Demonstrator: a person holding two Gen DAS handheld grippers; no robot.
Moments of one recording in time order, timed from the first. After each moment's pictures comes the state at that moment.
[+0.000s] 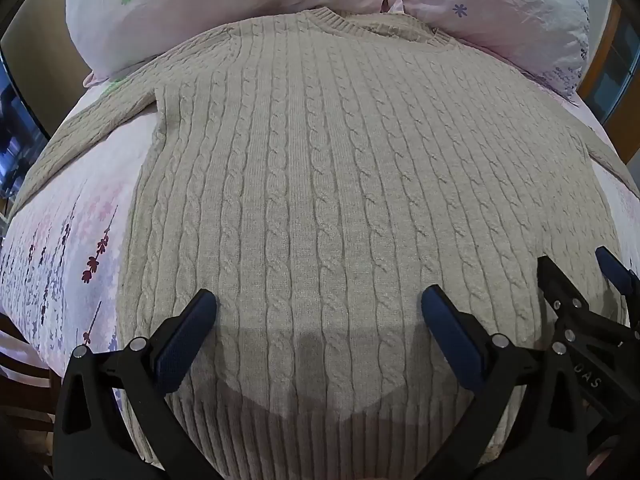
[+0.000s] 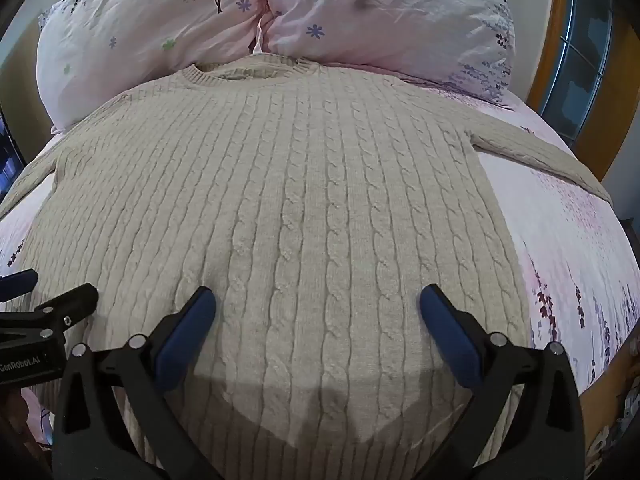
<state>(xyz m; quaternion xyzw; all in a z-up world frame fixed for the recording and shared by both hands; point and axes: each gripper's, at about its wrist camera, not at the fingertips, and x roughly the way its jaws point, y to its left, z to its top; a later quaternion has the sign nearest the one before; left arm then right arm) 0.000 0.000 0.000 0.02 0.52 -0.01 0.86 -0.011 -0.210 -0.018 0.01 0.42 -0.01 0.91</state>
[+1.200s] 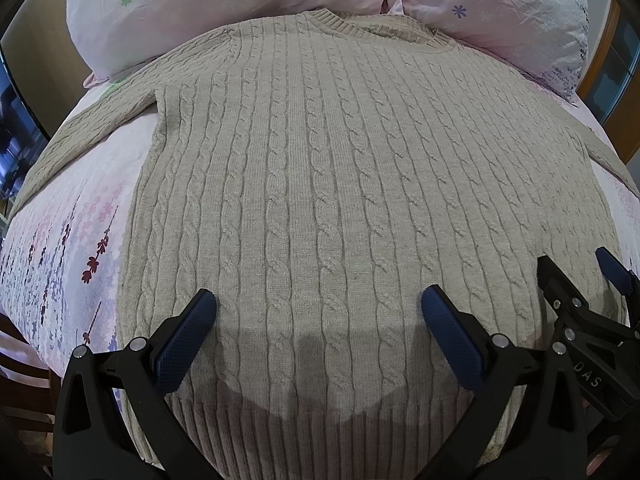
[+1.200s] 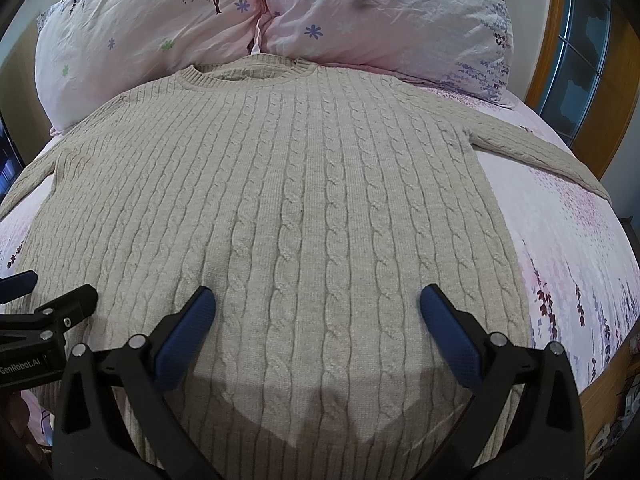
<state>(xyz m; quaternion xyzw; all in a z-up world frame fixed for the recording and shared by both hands) 0.007 0.000 0.001 0.02 0.51 -0.01 0.86 -0.011 -0.210 -0.019 0.01 0.42 -0.01 0.91</state>
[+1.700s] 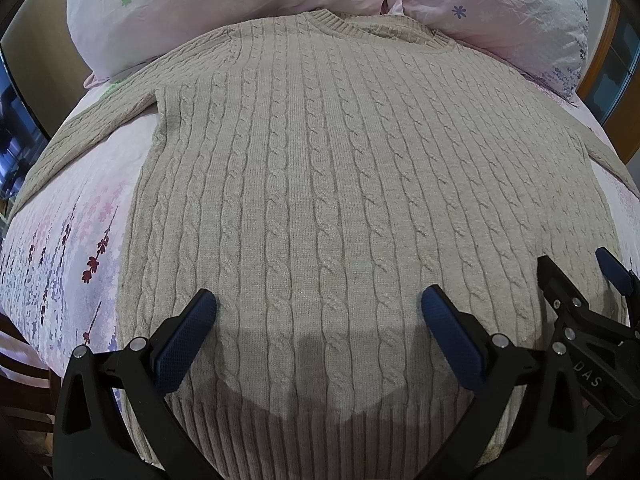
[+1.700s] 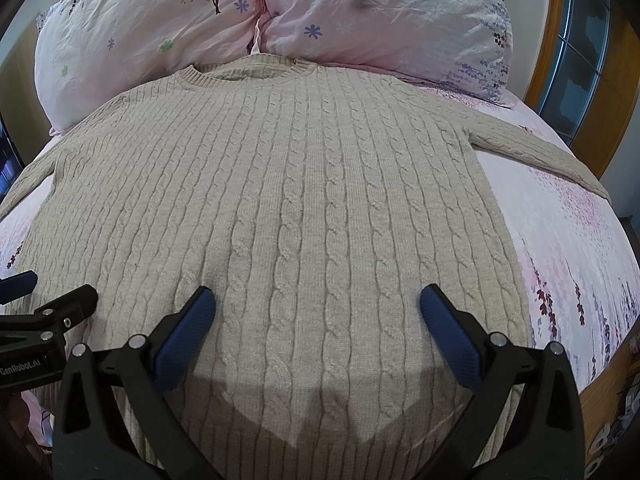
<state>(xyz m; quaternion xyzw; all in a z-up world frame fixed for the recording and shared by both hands) 0.000 0.000 0.000 0.02 0.51 -0.01 0.86 -0.011 -0.210 -0.019 0.01 0.42 -0.01 0.91</state>
